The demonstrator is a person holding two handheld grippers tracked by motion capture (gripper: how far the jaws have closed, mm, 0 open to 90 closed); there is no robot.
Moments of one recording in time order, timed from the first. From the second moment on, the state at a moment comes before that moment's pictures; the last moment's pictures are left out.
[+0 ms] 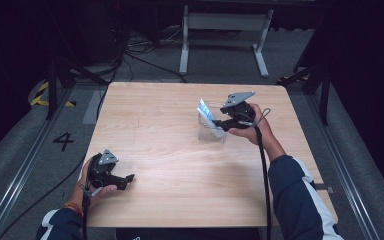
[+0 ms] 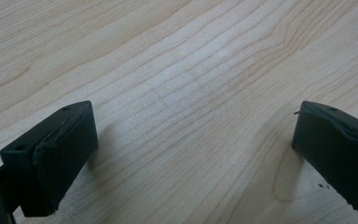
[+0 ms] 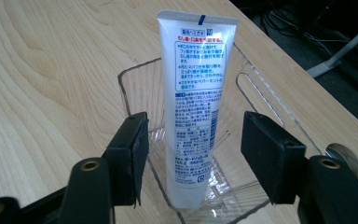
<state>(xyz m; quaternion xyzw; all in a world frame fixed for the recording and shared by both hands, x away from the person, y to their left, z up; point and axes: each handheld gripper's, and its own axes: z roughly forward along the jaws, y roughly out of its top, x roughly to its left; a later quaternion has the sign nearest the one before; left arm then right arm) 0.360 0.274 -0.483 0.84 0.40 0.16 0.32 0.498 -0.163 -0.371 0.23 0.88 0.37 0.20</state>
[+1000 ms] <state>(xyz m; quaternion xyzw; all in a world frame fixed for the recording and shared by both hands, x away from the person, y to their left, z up) 0.360 0.274 -0.483 0.84 0.40 0.16 0.32 0.451 -0.196 -0.363 0.24 0.87 0.35 0.24</state>
